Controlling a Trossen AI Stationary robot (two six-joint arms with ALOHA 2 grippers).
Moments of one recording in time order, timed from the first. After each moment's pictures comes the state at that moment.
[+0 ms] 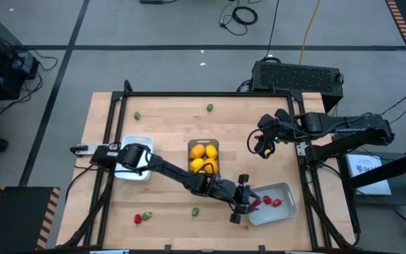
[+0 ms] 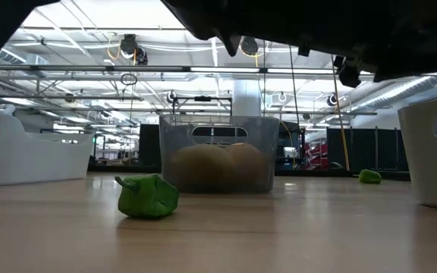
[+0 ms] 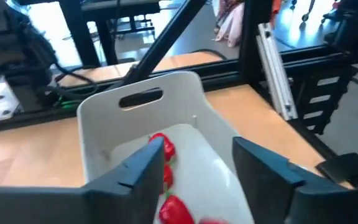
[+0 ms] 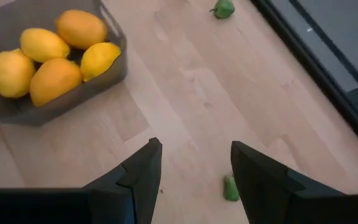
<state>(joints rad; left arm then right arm) -0.30 2.39 1.75 0.38 -0.03 0.06 0.03 1.10 1.11 -1.07 0.39 0.50</state>
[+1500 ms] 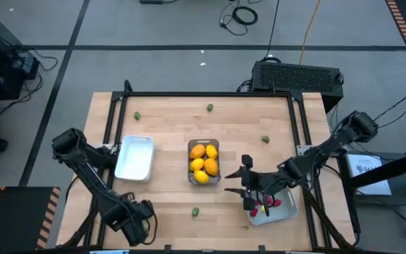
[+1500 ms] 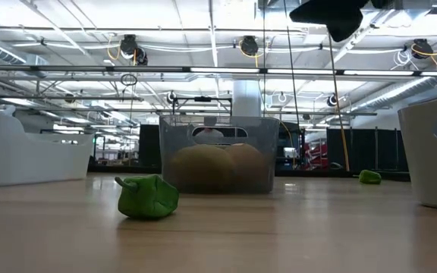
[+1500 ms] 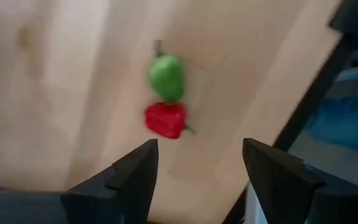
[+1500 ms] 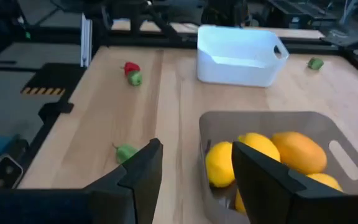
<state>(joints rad) -0.88 1.68 1.25 -1.04 0.09 -1.28 0.53 1.35 0.80 0.08 0.50 0.25</state>
